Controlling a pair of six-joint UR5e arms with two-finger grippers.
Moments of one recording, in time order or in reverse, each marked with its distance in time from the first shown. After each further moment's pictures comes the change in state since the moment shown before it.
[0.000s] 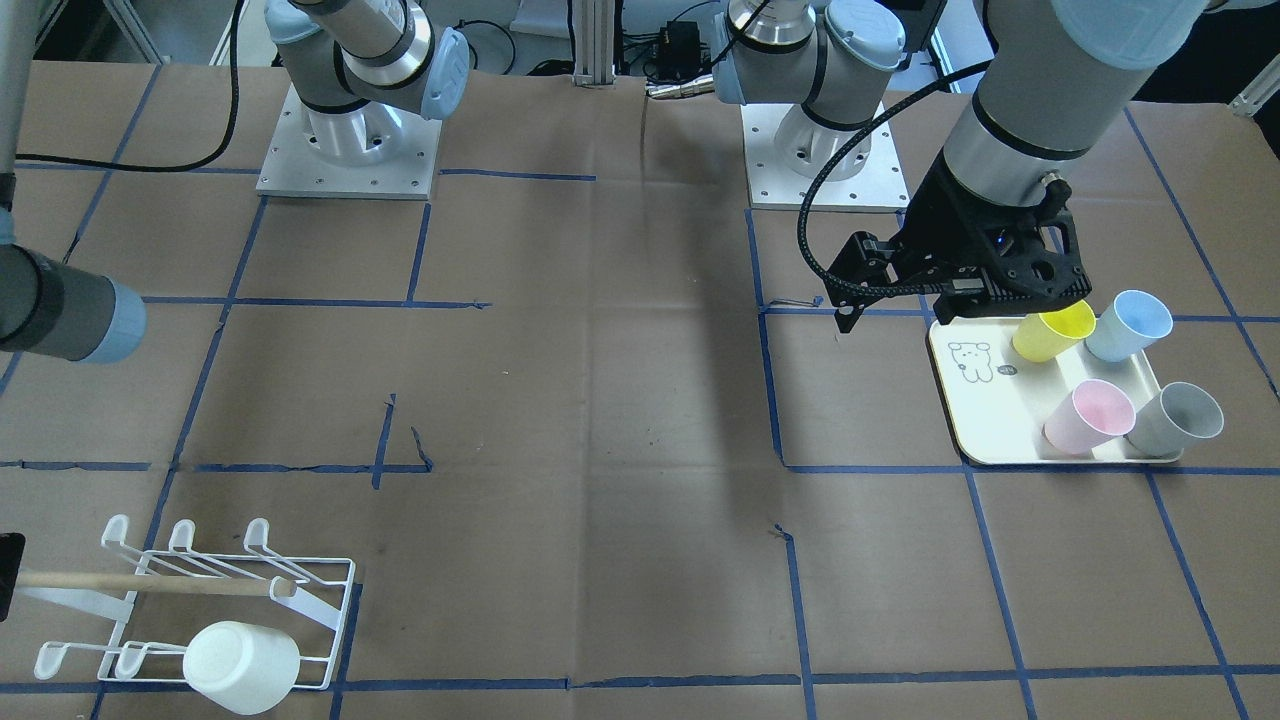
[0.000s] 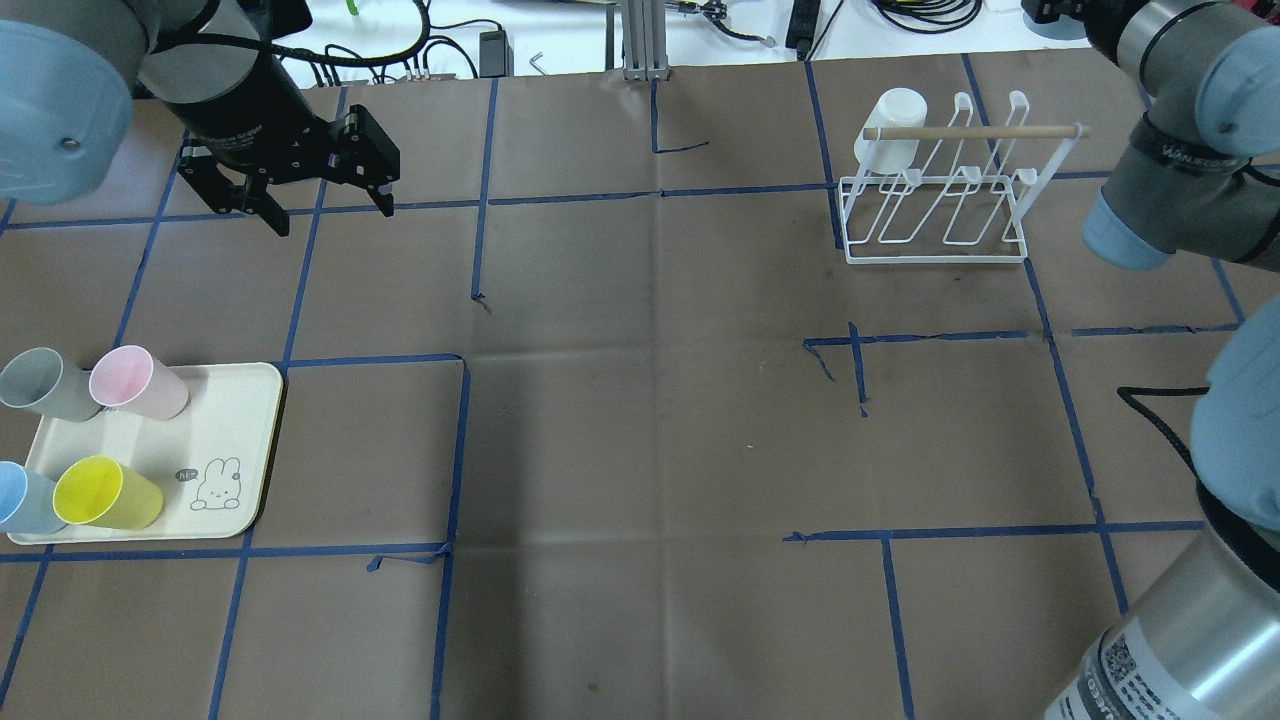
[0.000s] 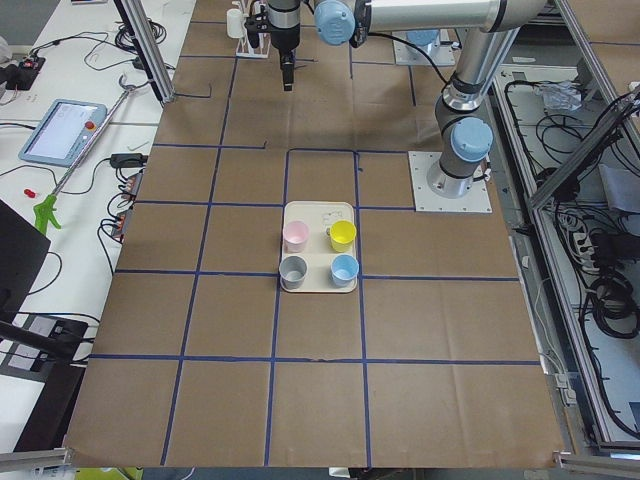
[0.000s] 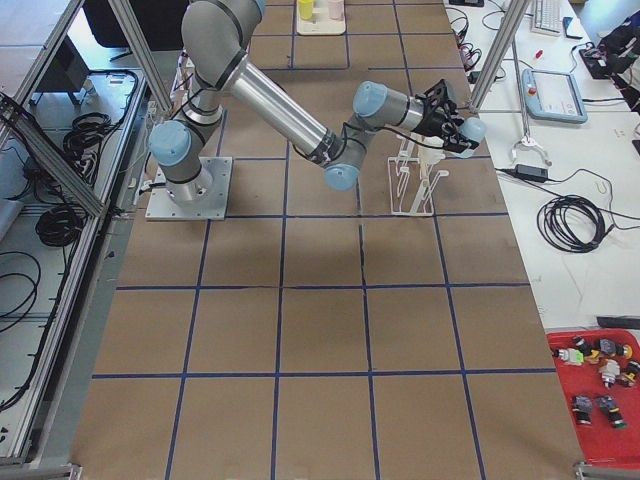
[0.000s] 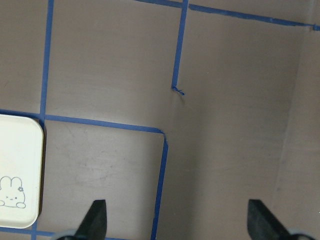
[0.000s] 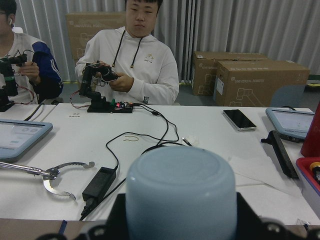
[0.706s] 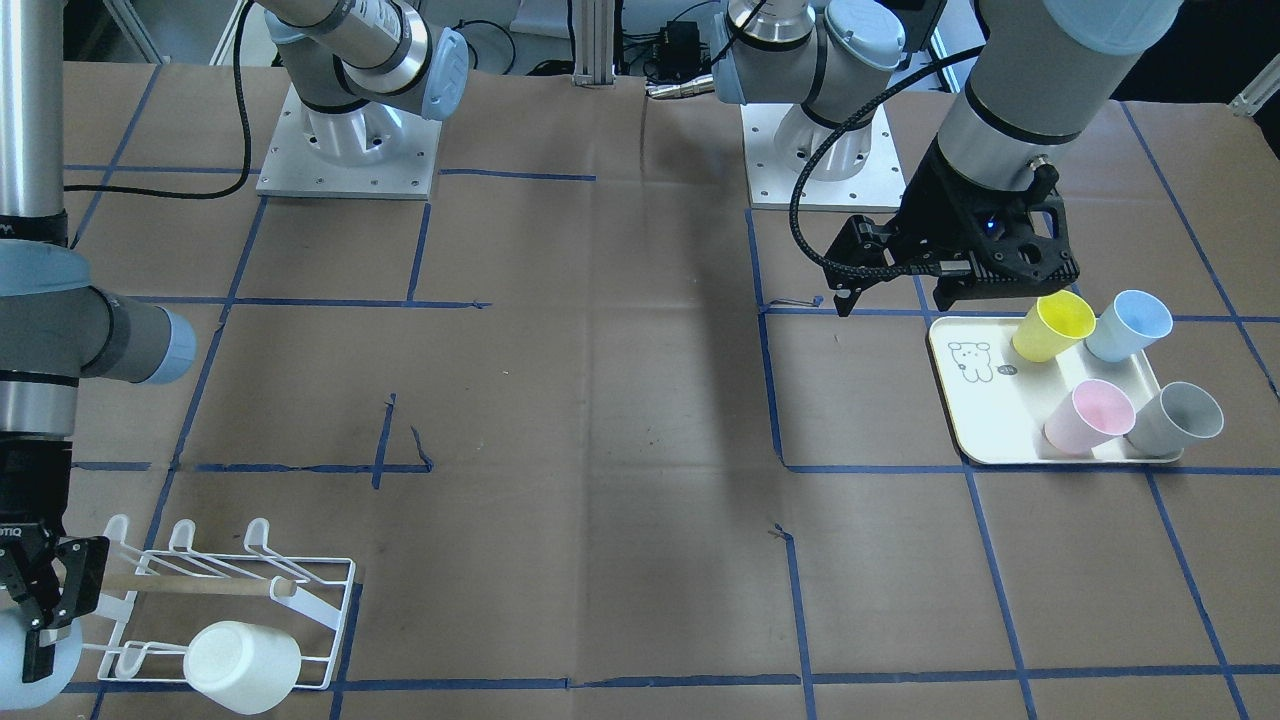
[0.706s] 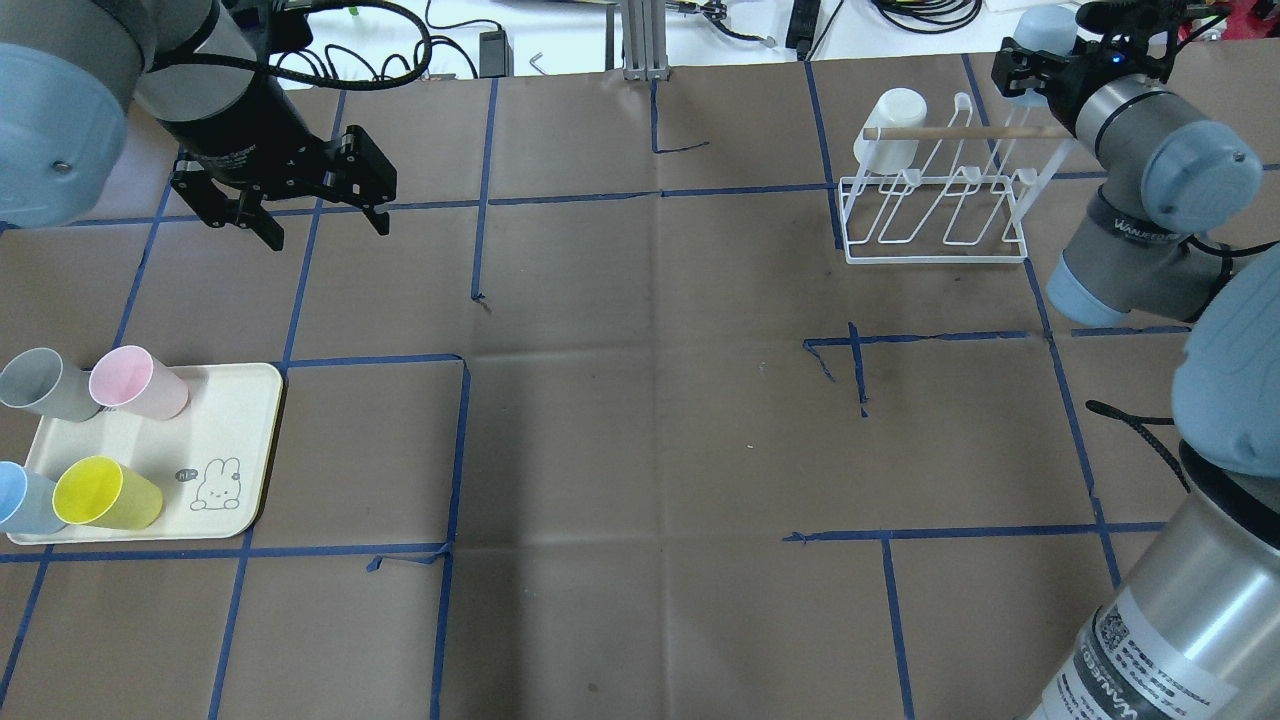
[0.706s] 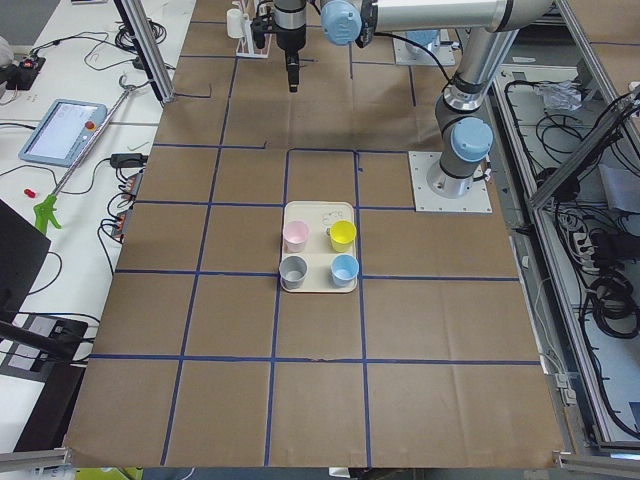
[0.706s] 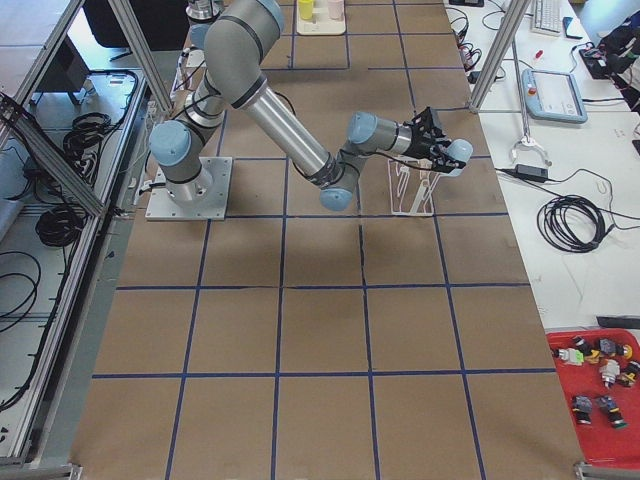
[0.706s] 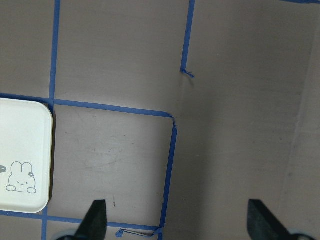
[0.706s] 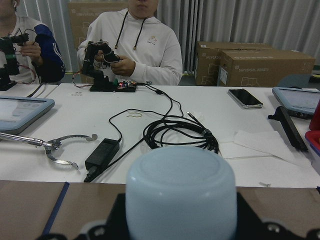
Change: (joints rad) left arm 0.000 0.020 -0.023 0.002 0.008 0.052; right arm -0.003 0.050 0.110 -0.115 0.006 -0.003
